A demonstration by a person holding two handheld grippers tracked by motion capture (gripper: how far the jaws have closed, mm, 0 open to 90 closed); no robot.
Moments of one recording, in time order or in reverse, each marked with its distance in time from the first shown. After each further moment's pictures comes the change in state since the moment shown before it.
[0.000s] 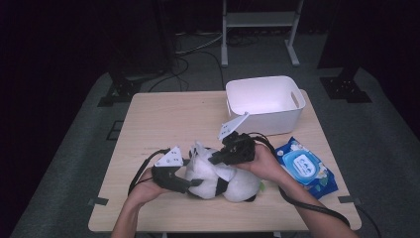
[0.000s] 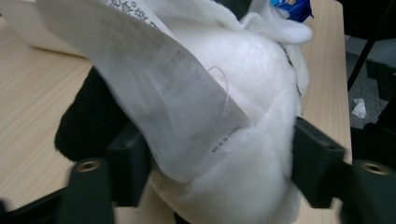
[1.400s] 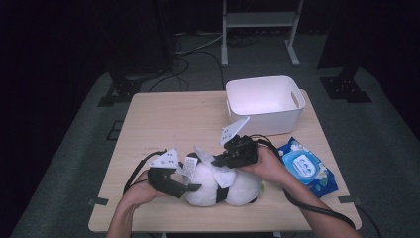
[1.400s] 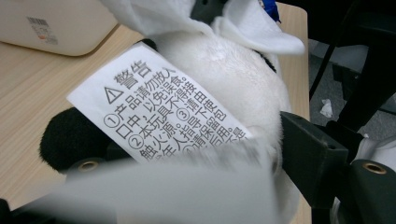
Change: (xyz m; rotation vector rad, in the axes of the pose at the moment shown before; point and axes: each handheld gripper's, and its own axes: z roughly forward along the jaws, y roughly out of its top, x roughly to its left) left arm -0.005 -0.003 -0.012 -0.017 -0.091 -0.011; right arm 0.004 -0.006 -0.006 0.043 -0.023 -0.054
